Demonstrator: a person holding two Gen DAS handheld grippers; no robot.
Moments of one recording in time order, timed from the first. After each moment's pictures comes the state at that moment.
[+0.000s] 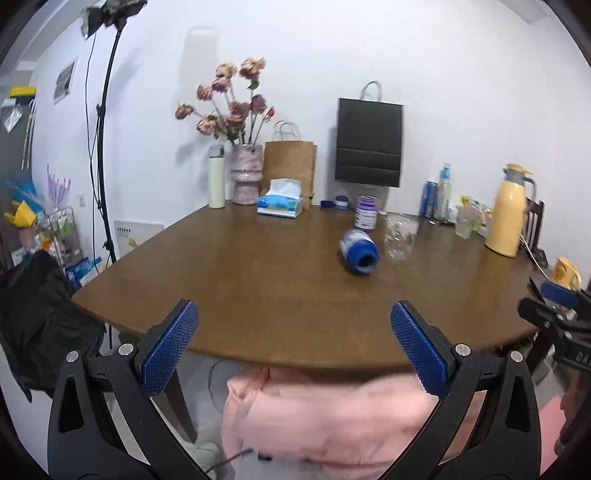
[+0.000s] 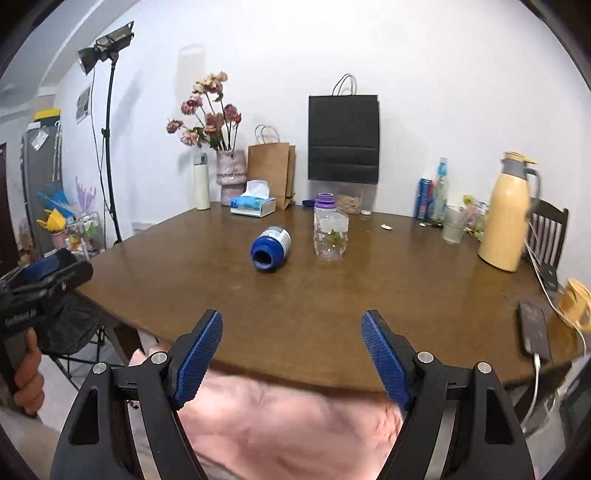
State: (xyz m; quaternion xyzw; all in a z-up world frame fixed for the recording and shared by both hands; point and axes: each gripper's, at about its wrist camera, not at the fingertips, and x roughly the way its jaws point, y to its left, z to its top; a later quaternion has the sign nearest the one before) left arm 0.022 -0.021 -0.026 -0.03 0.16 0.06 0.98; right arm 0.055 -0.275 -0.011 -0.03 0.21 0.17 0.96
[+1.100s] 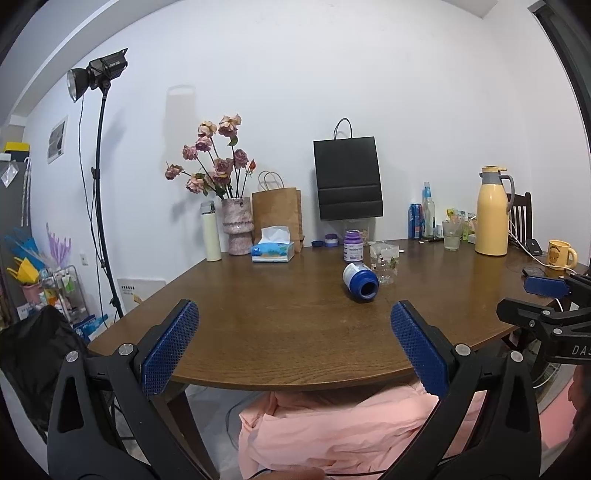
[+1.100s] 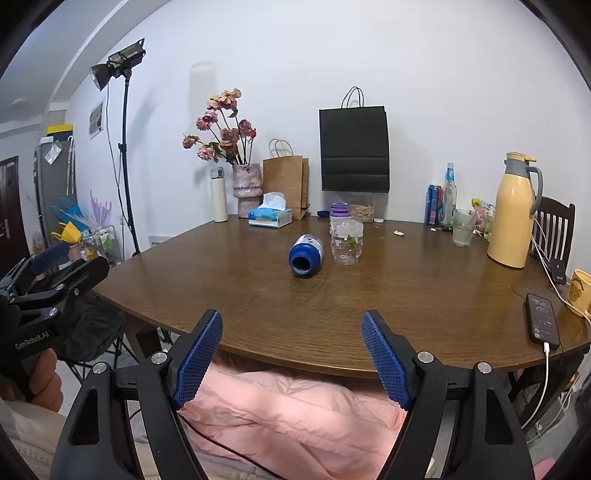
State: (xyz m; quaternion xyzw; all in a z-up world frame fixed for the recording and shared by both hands) left arm -0.001 -0.037 -0.014 0.03 0.08 0.05 1.00; right arm 0.029 -0.276 -0.009 -0.02 0.19 0.20 0.96
